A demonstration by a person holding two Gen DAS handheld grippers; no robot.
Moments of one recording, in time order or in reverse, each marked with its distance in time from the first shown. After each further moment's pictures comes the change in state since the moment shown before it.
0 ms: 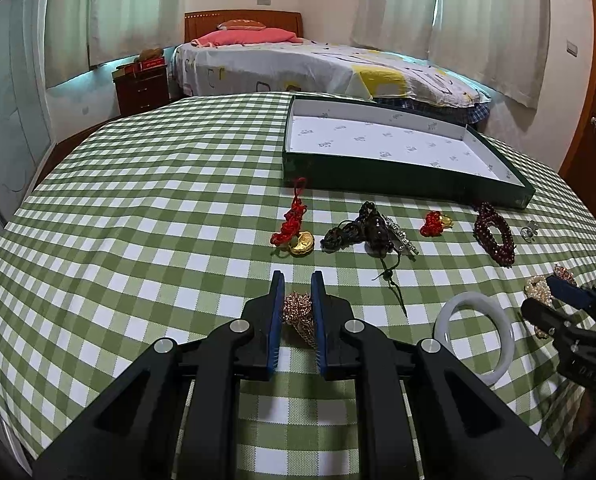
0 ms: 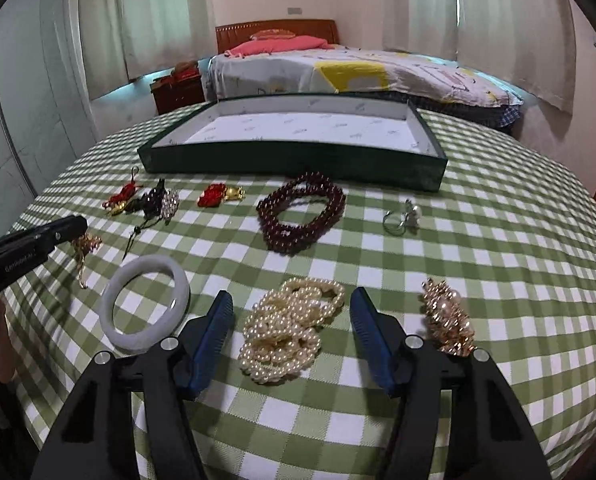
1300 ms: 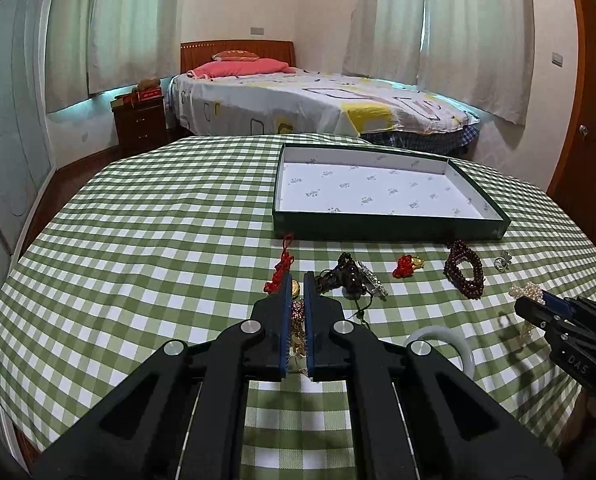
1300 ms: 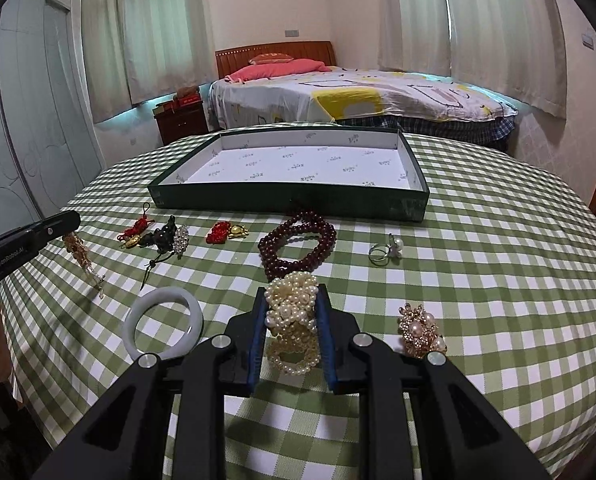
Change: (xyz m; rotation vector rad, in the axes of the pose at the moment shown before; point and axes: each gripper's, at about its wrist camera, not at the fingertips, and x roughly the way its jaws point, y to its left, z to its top) left arm -0.042 -0.010 0.021 0.024 -0.106 -0.010; right arm -0.029 -0.007 0.011 0.028 -0.089 0.020
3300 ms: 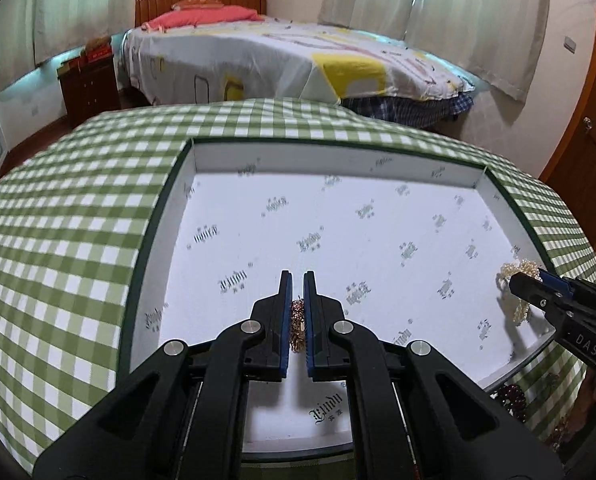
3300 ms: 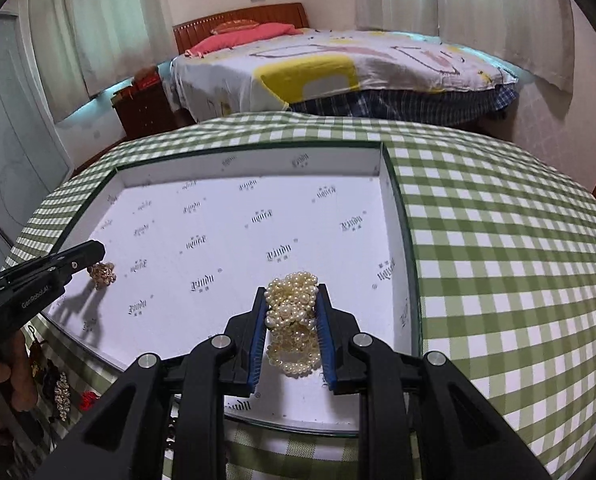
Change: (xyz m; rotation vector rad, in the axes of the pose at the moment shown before) left arm 0.222 -0.046 0.102 -0.002 0.213 -0.127; right arm 0.142 -0.074 0.117 0.080 0.161 -0.047
